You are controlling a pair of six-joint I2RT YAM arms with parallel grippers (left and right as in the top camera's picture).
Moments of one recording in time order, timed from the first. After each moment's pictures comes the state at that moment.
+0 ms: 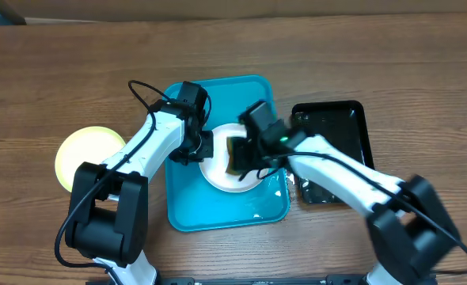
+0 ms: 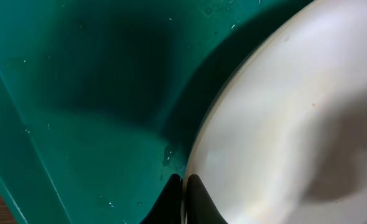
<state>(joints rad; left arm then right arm) -0.29 1.85 1.21 -0.86 0.07 -0.30 0.69 1.81 1.19 -0.52 -0.26 0.62</state>
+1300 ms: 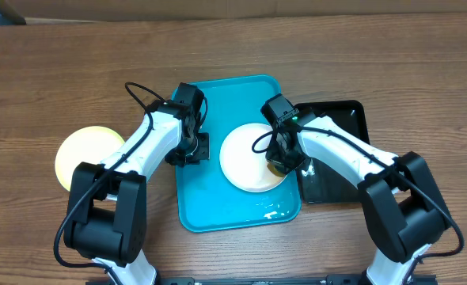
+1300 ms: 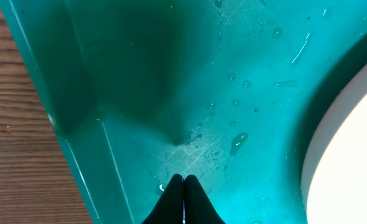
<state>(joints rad) -0.27 1.85 1.20 -0.89 0.06 -0.30 0.54 1.90 1.25 -0.85 0.00 0.87</state>
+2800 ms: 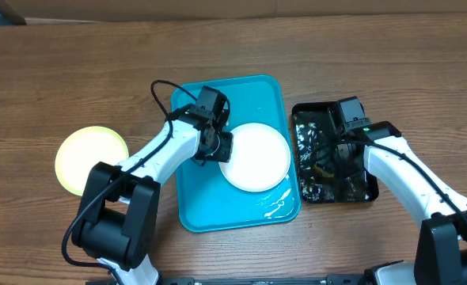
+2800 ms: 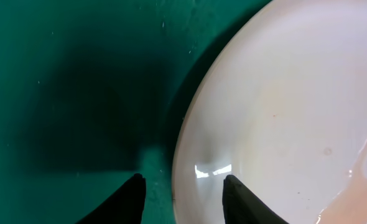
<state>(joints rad) -0.38 1.85 1.15 -0.66 0.14 -0.26 0.24 1.59 0.98 -0.80 -0.01 0.56</state>
